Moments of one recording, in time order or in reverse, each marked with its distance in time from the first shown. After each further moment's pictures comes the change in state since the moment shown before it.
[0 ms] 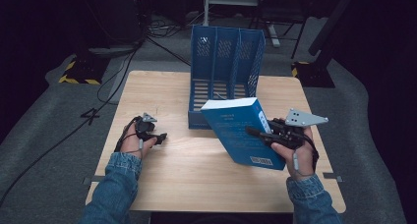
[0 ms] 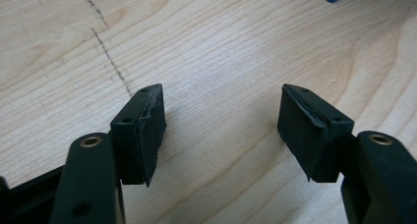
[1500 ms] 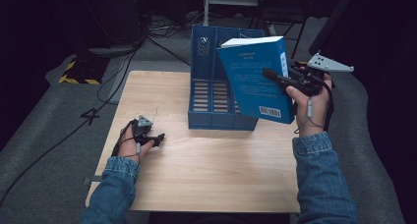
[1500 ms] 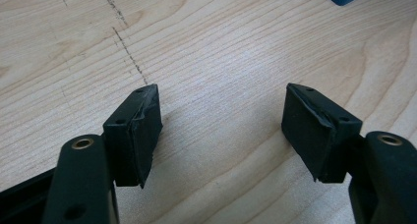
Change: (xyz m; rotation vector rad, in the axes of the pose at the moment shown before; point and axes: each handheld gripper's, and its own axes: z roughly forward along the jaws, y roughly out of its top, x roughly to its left) left arm 0.003 -0.015 -0.003 -0.074 0.019 -0.013; right arm -0.078 0.101 -0.006 -0.146 -0.183 0.003
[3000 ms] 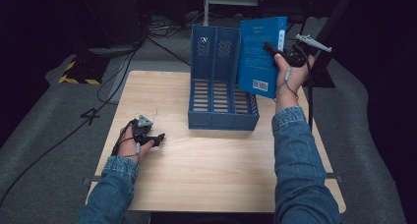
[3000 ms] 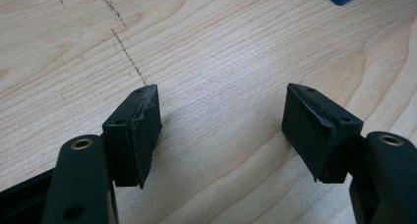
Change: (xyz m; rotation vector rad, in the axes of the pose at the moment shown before) left arm 0.000 0.000 0.000 -0.001 -0.006 0.003; right arm -0.080 -0.011 0.075 -0.046 -0.389 0.248
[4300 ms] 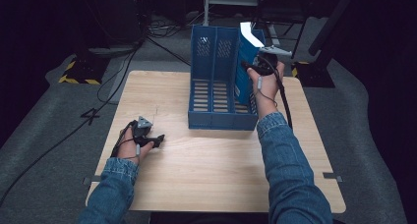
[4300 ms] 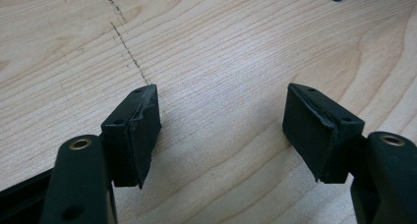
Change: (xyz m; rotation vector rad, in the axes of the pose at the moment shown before) left arm -0.003 -0.002 -0.002 0.002 0.006 -0.007; right arm 0.036 -0.052 0.047 0.245 -0.071 -0.162
